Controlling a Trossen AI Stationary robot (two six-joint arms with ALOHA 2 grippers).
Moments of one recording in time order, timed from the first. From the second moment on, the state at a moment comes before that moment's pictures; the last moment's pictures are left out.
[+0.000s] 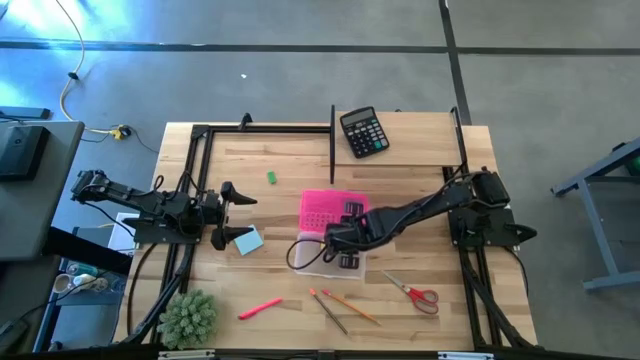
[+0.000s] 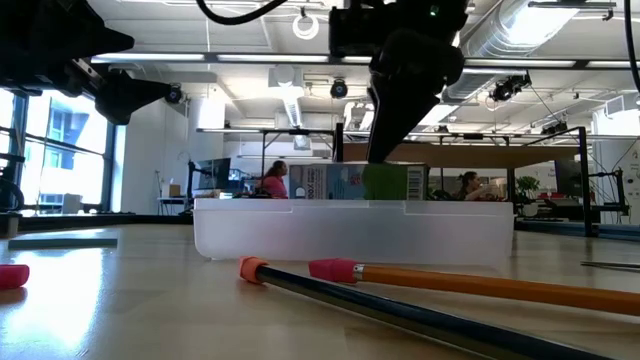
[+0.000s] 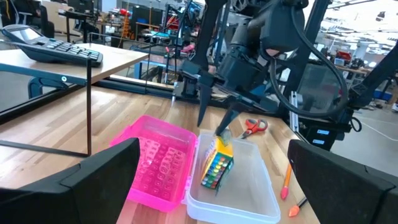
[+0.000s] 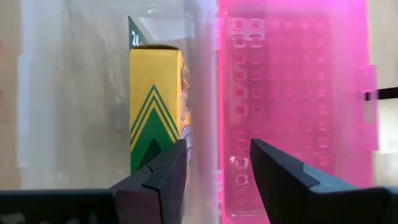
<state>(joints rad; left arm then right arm) -0.16 0.20 0.01 0.18 -0.28 -0.18 0.26 1.87 1.42 -0.79 0.31 0.25</state>
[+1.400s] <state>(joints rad) -0.16 0.20 0.01 0.18 -0.30 -0.21 0.24 1.87 1.42 -0.65 0.16 0.28</state>
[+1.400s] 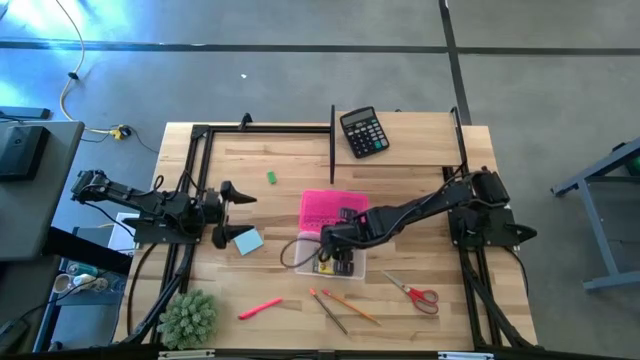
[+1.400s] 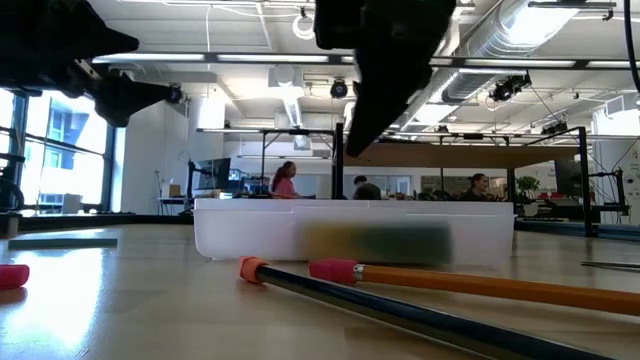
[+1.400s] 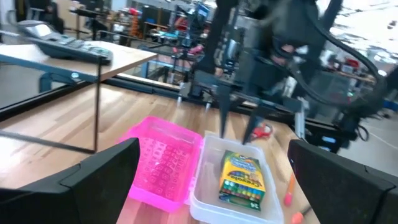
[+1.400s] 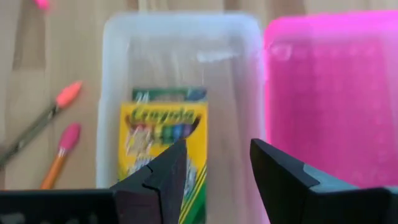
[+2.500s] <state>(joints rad) -0.09 0.34 0.33 -0.22 -0.59 -0.13 0.14 1.87 1.70 -0.92 0.51 0.17</state>
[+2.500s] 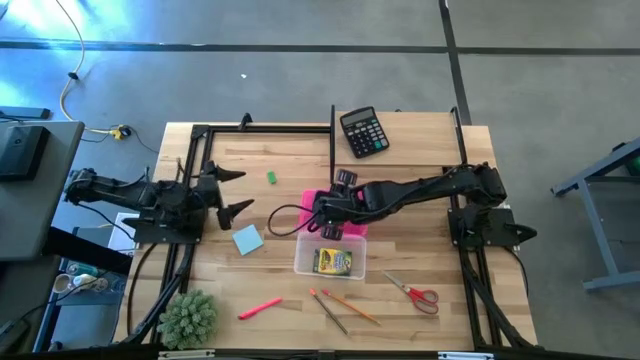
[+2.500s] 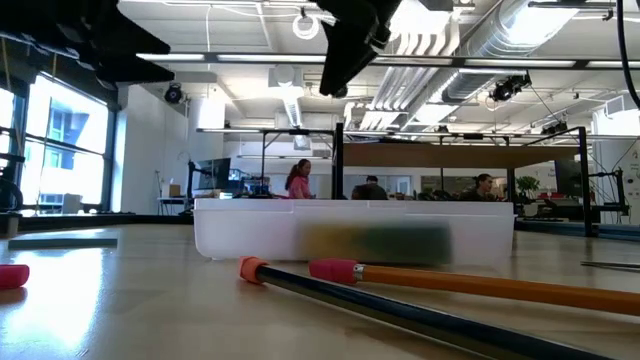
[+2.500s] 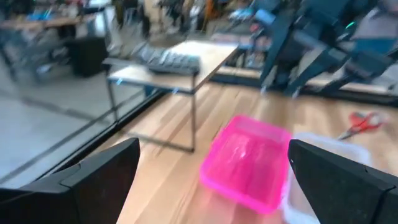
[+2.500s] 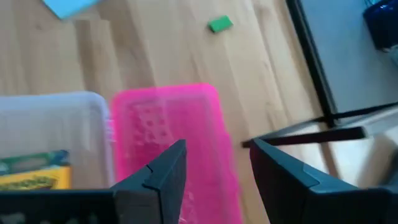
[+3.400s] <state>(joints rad) 0.50 0.99 0.61 -0.40 -0.34 -0.78 -0.12 1.71 1.72 -1.06 0.52 0.13</state>
